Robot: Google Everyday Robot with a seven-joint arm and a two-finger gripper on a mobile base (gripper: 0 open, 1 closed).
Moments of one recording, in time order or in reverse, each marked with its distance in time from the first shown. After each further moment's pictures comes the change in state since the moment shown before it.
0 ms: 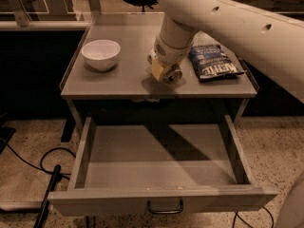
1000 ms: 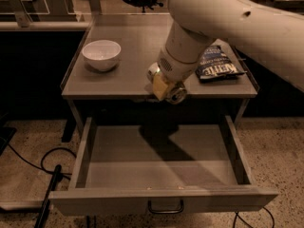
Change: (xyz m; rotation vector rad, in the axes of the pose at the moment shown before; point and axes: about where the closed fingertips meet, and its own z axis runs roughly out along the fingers) arm 0.059 0.056 -0.036 -0.090 0.038 0.004
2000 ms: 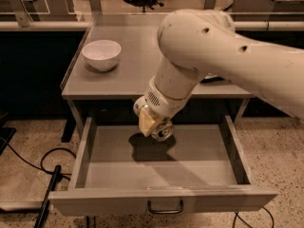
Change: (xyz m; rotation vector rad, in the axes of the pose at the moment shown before) arm 0.054 0.079 0.026 -0.153 0.069 0.053
